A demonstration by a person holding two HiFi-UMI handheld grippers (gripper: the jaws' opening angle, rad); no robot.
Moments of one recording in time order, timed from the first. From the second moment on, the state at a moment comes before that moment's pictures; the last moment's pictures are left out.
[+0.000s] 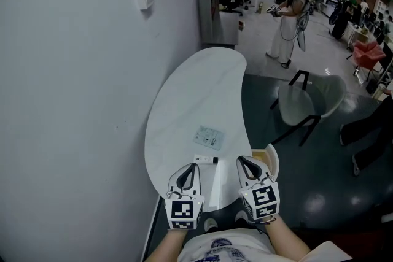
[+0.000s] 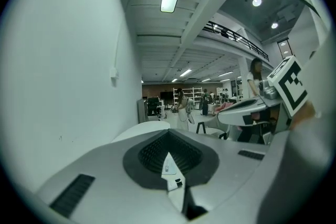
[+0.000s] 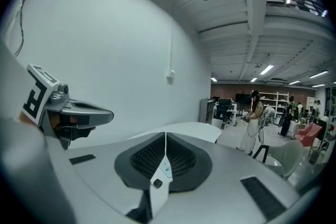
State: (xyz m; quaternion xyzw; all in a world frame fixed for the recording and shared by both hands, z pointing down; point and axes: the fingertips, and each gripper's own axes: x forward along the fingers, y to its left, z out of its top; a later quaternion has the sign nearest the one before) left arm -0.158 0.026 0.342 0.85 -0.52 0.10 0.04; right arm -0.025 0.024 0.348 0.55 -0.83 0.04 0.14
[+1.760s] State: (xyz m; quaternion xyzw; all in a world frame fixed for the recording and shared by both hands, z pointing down) left arm -0.185 0.010 0.361 0.85 -0.51 0.10 0.06; right arm -0.047 0.013 0.368 0.55 -0.82 0.06 0.16
